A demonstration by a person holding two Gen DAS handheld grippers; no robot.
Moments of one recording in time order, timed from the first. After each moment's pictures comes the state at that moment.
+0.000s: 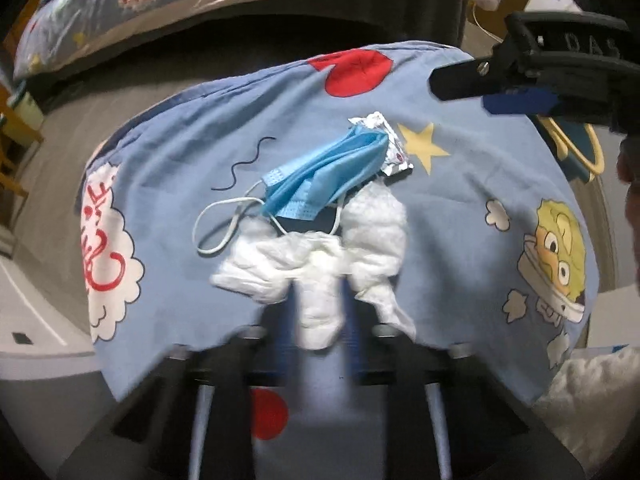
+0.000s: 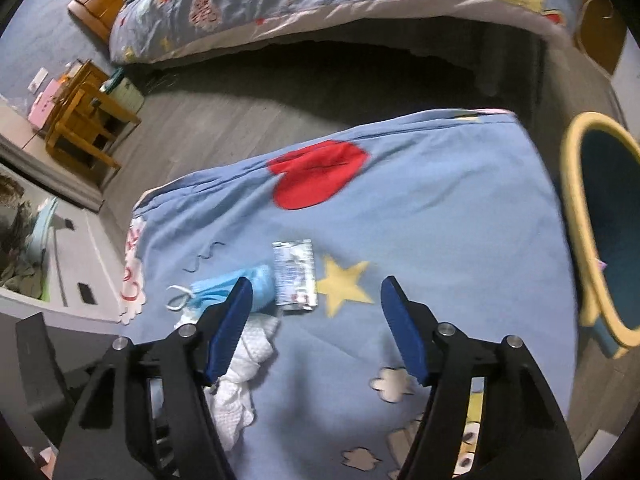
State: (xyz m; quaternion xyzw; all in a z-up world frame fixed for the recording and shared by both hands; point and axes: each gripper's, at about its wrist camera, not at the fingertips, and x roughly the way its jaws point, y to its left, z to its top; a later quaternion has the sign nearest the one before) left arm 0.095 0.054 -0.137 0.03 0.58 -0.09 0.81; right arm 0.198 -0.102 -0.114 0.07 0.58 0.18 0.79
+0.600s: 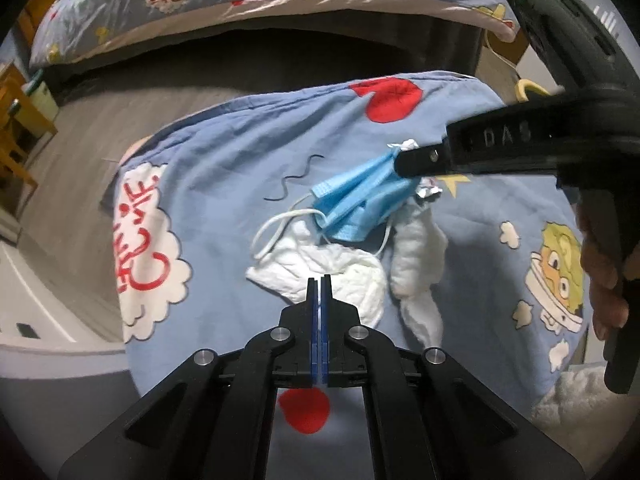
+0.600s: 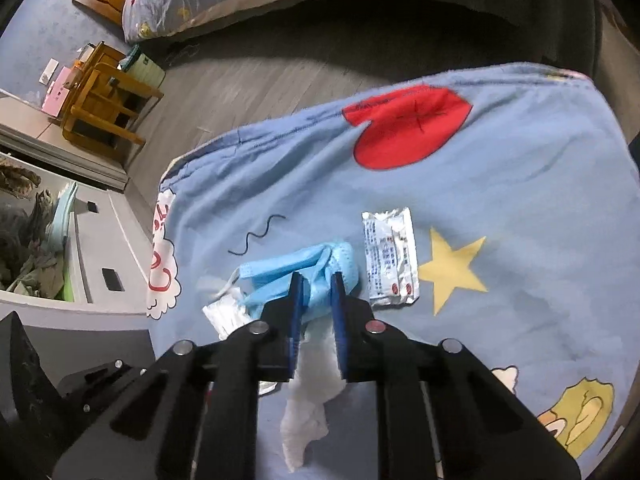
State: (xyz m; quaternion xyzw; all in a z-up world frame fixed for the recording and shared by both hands) left arm 0.083 0.084 -0.120 0.02 0.56 -0.08 0.82; right arm 0.200 -0.054 -0.134 0.10 0.61 0.21 0.76
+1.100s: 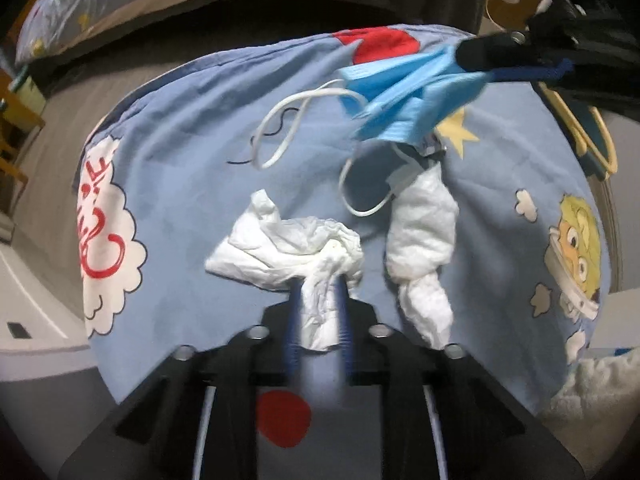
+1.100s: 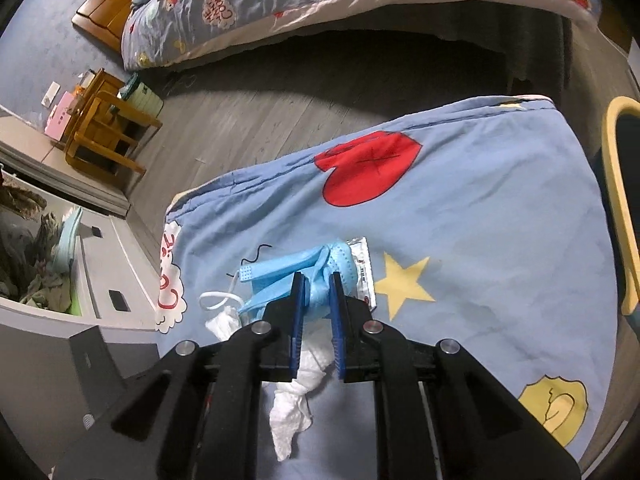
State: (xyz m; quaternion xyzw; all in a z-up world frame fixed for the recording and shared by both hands) left arm 0.101 0.068 -0.155 0.02 0.60 -0.08 0.79; right arm 0.201 -0.088 -0.103 0.12 0.58 0.20 0.78
